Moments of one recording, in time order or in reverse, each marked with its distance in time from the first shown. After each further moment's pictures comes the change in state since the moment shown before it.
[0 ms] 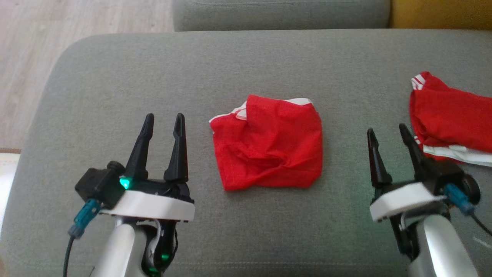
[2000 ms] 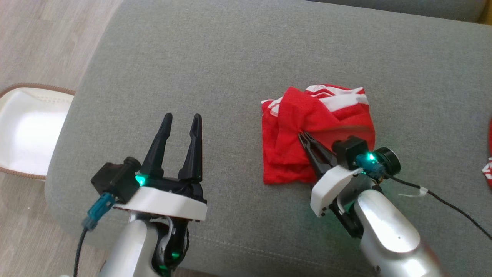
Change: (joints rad) left arm -0.034 0.000 -0.065 0.040 -0.046 -0.007 0.000; right arm -0.246 0.000 0.391 0.305 0.114 0.000 0.078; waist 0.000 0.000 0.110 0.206
